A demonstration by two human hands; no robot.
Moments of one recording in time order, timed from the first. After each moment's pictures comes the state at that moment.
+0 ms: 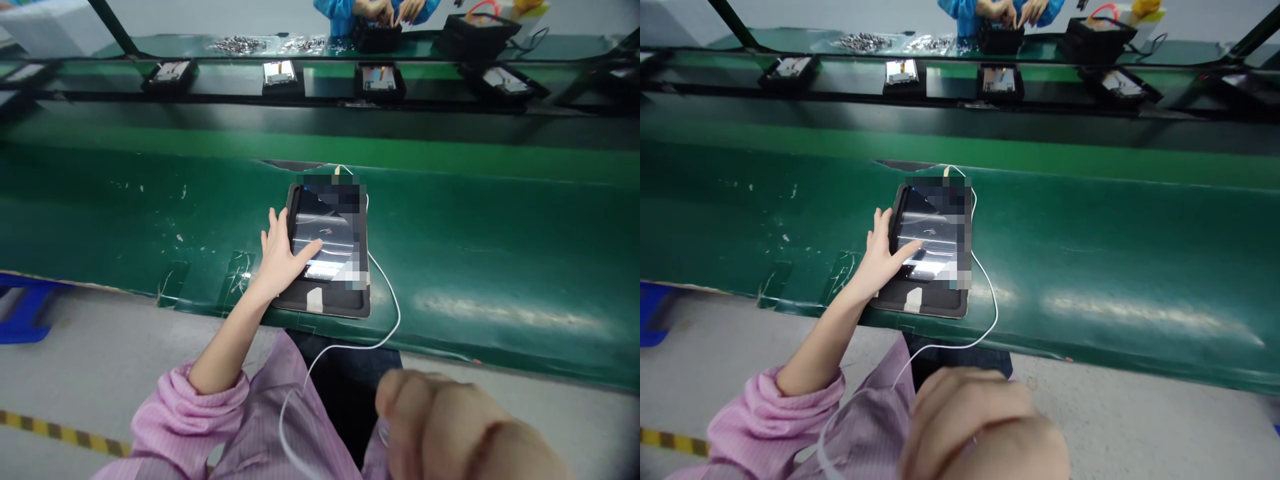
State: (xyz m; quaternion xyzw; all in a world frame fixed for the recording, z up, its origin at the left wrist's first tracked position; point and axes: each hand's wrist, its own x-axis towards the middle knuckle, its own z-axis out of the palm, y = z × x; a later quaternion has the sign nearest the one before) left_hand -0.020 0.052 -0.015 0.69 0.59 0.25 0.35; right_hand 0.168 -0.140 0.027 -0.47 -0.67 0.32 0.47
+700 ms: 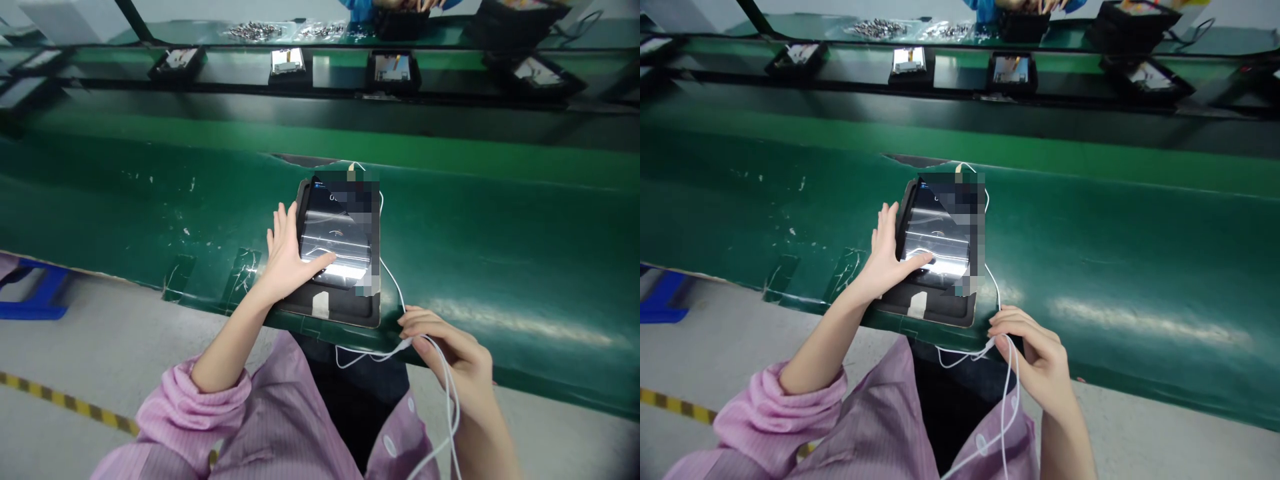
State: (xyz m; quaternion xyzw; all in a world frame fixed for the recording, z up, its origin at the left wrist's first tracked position) left_hand -0.023 0.048 -0.013 0.71 0.57 0.24 0.35; right_hand 0.213 -0.085 -0.030 -0.47 -0.66 0.28 0.52
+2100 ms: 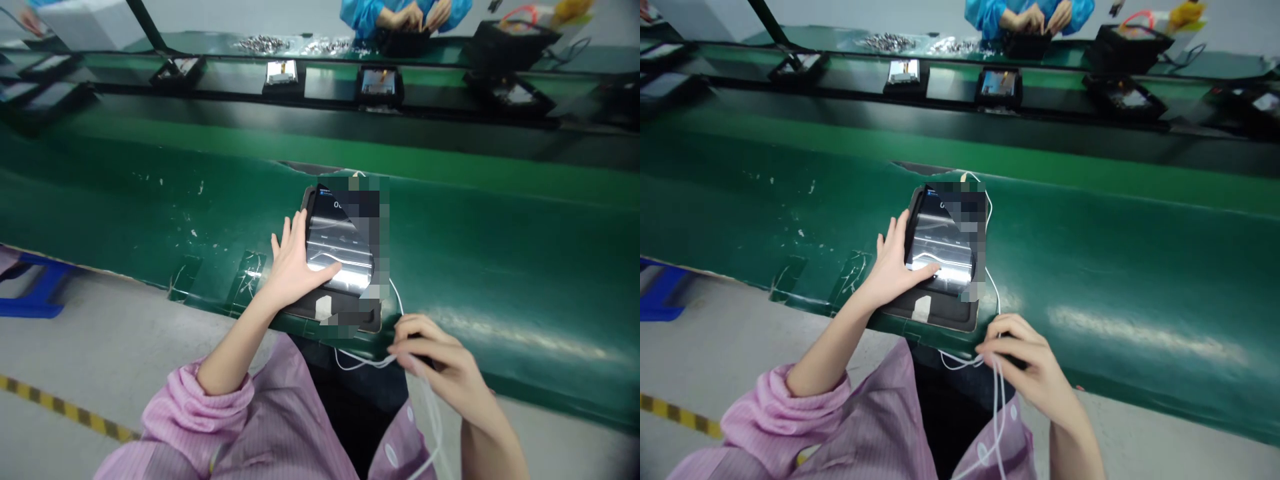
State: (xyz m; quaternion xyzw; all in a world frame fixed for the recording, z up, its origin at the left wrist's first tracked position) left_hand -0.019 0.045 -0.007 0.74 0.57 0.19 0.29; right_hand 0.224 -0.084 -0.021 -0.42 -0.73 0.35 0.41
